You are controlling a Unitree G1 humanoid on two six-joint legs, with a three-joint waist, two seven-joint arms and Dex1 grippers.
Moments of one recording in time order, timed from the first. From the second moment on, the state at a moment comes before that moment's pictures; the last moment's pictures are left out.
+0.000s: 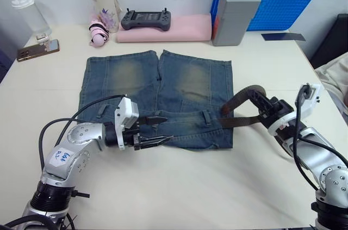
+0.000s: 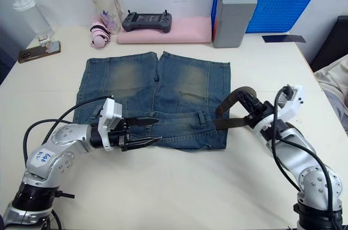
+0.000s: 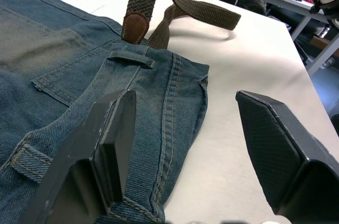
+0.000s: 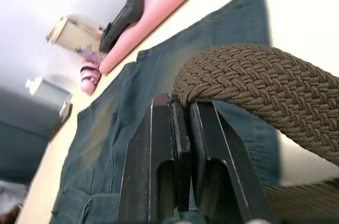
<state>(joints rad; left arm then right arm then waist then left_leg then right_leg) -0.27 0.63 -0.03 -0.34 -0.62 0.54 -0.90 -0.13 -0.55 -0.29 -0.49 1.56 0.62 -0.28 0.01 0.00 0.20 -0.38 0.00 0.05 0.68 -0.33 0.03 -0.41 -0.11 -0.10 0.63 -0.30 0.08</state>
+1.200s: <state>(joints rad) -0.27 0.63 -0.02 -0.34 -0.62 0.57 -0.89 -0.09 -0.52 -0.24 -0.47 1.68 0.57 -0.40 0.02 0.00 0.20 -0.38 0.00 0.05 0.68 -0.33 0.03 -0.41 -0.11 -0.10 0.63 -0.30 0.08</state>
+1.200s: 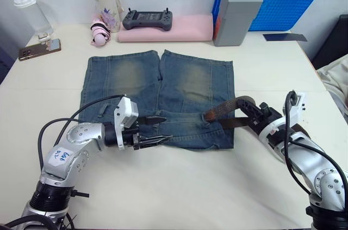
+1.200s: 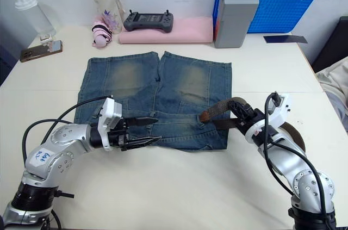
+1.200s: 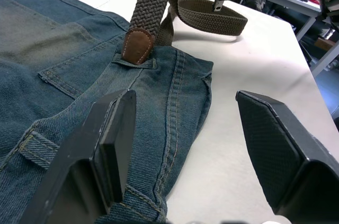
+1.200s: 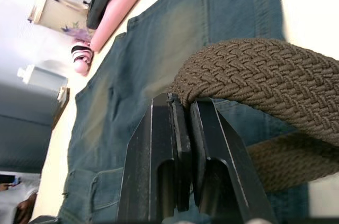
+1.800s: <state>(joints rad) -0.26 0.63 -0.01 -0.35 -0.63 0.58 -0.88 -0.13 -0.59 -0.28 -0.48 1.56 0.65 -0.36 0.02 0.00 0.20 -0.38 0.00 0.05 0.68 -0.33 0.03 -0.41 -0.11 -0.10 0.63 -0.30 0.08</state>
